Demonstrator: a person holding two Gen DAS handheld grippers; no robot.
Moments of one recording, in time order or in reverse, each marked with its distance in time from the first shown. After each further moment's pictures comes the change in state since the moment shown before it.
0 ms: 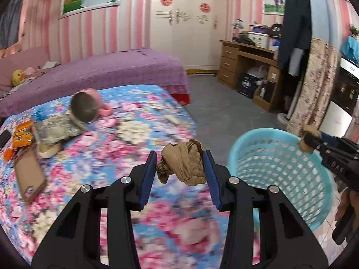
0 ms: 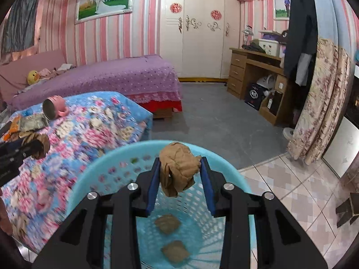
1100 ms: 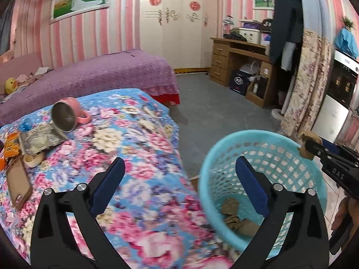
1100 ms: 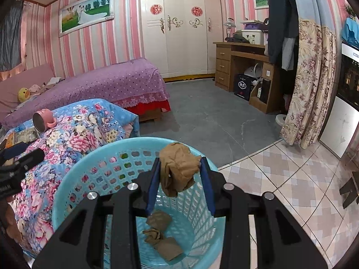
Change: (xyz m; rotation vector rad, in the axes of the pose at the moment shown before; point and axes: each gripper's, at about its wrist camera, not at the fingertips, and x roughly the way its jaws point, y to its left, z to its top) left arm 0.014 -0.031 0.011 0.032 0.005 -0.007; right arm -0.003 -0.033 -0.009 0.106 -0.009 -0.024
